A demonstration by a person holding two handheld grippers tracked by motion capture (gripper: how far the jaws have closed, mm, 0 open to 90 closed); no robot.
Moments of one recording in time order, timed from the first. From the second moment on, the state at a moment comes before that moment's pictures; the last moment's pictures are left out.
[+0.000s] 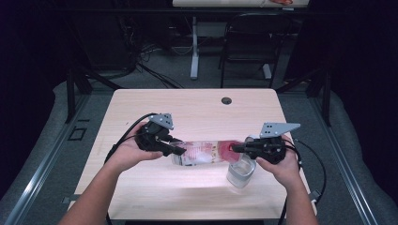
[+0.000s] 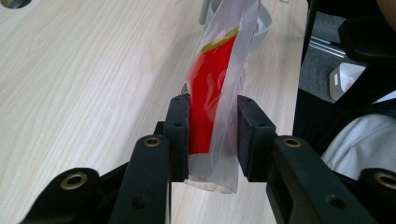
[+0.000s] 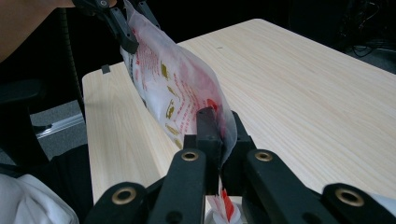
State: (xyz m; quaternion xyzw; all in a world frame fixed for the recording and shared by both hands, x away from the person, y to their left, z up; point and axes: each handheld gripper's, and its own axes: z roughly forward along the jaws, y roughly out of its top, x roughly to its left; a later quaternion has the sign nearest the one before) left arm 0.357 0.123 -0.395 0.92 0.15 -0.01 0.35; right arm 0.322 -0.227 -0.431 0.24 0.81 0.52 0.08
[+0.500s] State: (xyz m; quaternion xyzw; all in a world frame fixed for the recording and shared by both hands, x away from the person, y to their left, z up) left arm 0.358 0.118 -0.388 0.92 0.14 0.00 0.35; right arm 0.321 -0.232 -0.431 0.24 0.81 0.52 0.08
